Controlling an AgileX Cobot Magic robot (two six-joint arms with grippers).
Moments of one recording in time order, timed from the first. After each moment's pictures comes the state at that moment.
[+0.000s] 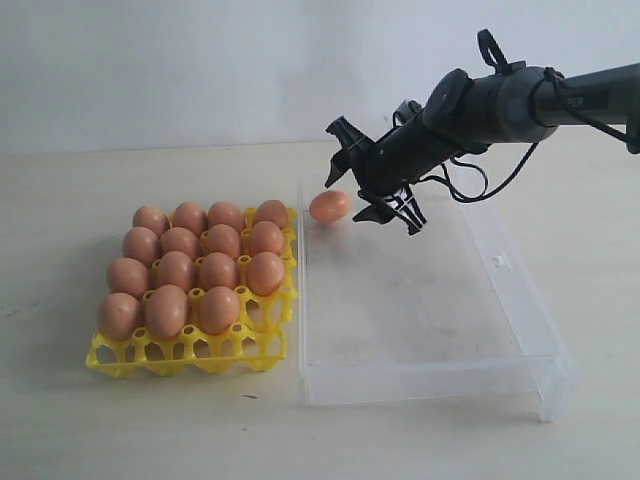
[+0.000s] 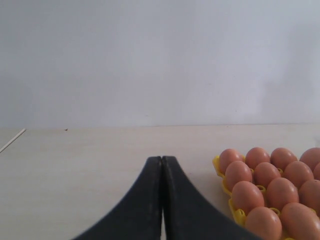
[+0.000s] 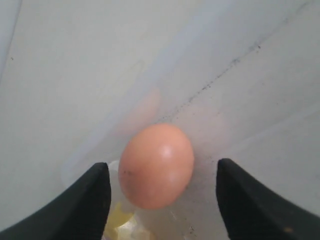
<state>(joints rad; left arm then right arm) -0.13 0.01 0.00 0.02 0.10 -0.03 0.47 2.33 -1.71 0.64 0.50 0.56</state>
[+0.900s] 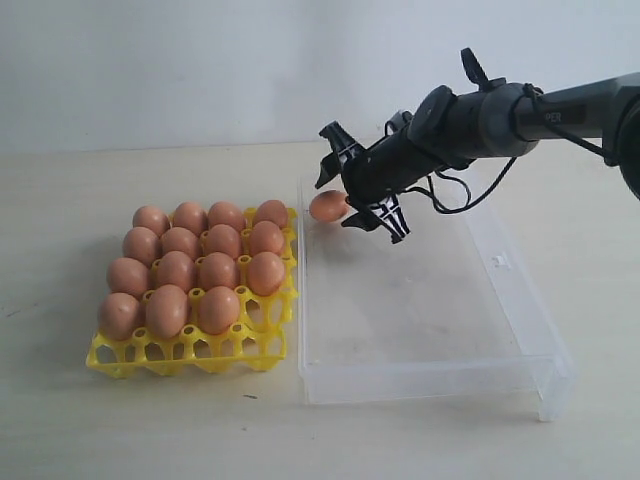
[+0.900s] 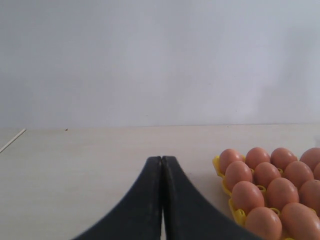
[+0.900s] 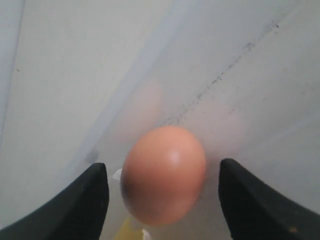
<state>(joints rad) -0.13 0.01 0.00 0.02 0.10 -0.03 0.50 2.37 -1.71 0.70 0.42 0.59</state>
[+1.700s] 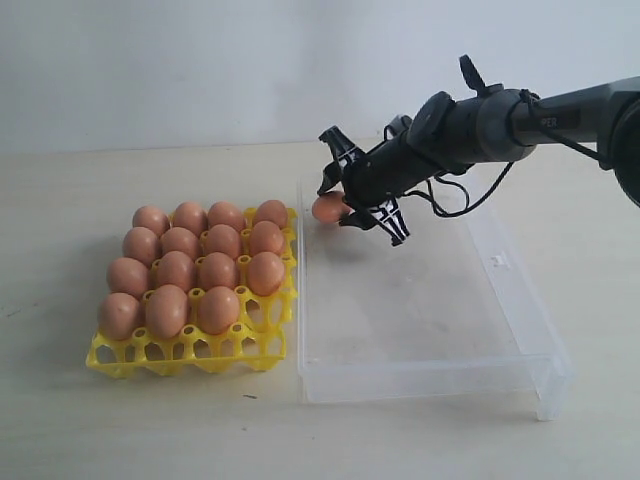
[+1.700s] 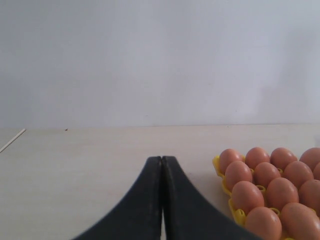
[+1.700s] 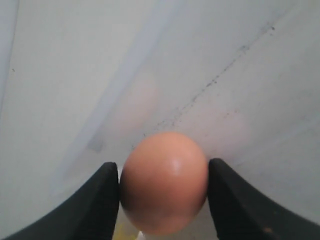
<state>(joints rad) -0.13 0.01 0.00 0.02 0.10 -0.03 0.50 2.38 -1.71 0.71 0.41 0.55</state>
